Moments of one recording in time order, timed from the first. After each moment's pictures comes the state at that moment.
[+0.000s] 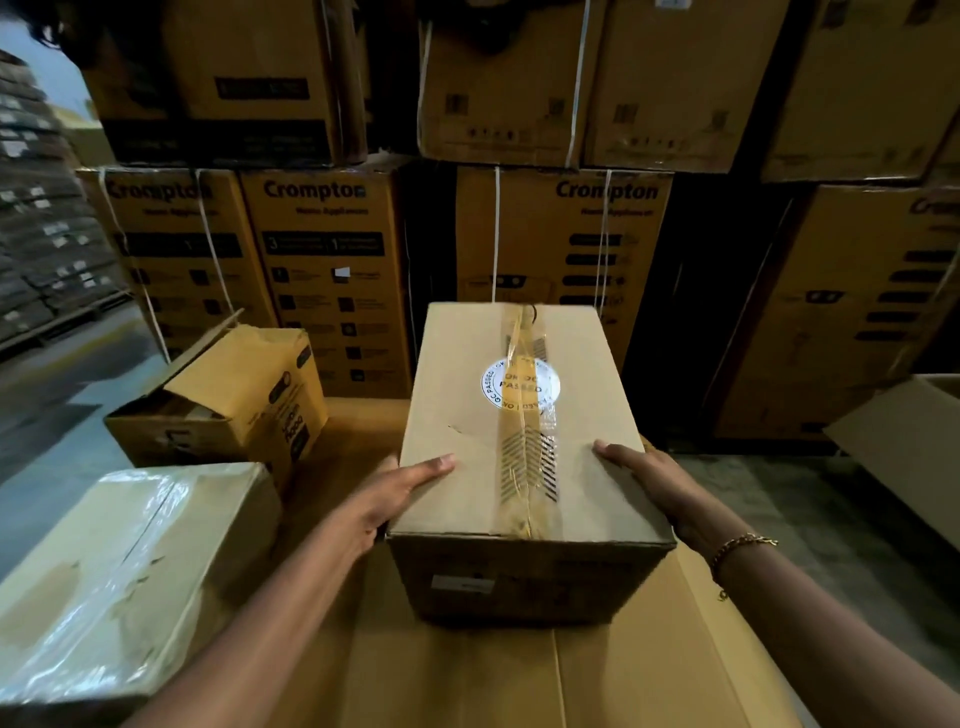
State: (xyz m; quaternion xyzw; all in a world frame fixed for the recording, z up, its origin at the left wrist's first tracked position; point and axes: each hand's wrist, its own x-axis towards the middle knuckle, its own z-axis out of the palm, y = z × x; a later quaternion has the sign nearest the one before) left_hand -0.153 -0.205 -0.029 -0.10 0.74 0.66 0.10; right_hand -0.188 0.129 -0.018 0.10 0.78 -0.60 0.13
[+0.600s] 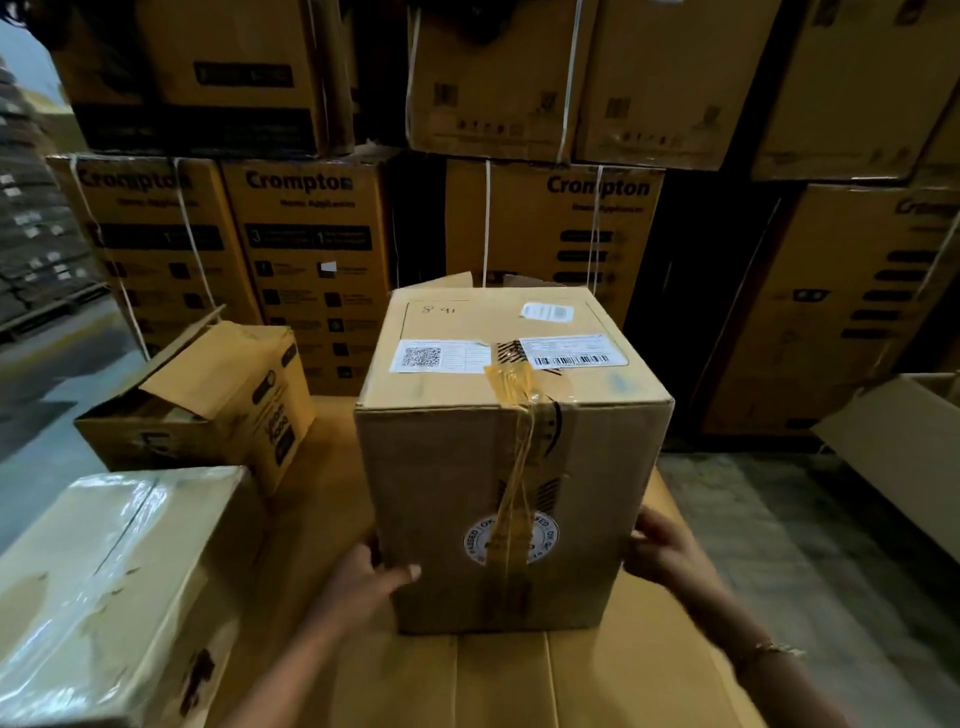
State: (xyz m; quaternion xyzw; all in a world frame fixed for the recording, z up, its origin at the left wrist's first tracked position) left_hand -0.100 -0.219 -0.101 -0.12 0.80 0.58 0.11; right_hand -0.130 0.150 -0.074 0.01 0.77 -0.62 0.11
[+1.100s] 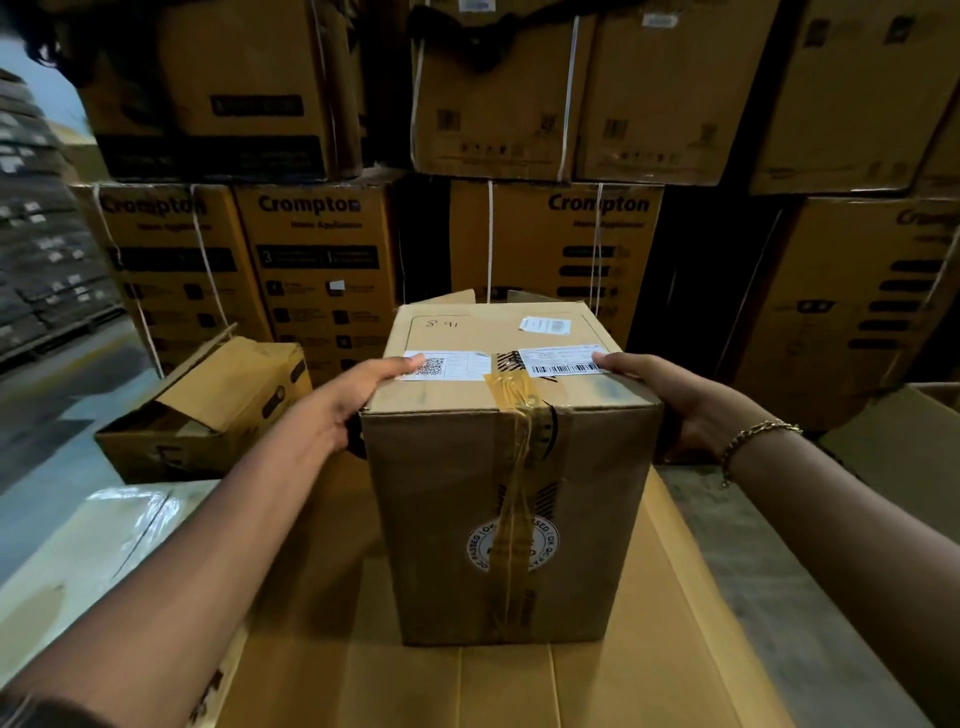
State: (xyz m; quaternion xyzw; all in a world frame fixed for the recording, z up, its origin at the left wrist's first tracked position) left_hand -0.182 -0.215 0.102 -0.09 0.70 0.70 0.13; right_hand -0.218 0.121 0.100 0.09 0.75 -0.62 0.20
